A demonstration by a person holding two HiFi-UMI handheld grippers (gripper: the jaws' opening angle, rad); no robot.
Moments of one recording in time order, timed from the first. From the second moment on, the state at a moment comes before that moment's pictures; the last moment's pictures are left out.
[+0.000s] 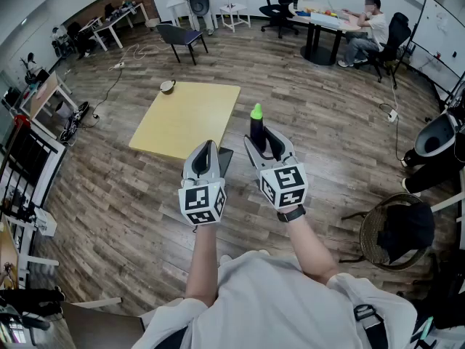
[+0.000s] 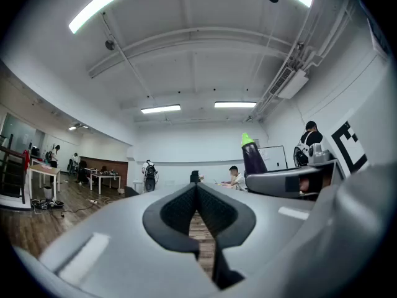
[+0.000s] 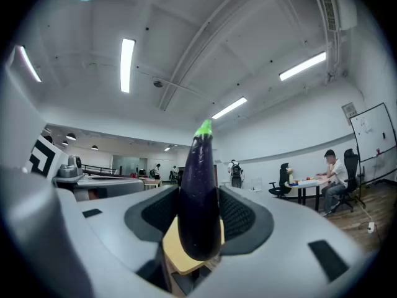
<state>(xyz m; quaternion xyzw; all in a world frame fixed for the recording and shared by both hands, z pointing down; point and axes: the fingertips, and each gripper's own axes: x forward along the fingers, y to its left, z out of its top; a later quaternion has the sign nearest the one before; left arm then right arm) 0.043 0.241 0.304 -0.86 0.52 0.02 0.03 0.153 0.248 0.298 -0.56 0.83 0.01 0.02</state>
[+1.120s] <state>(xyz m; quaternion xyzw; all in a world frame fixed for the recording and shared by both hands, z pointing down) -0.023 0.051 0.351 -0.84 0.54 0.00 0.02 0.106 0.057 0.372 -0.55 0.83 -0.06 -0.02</state>
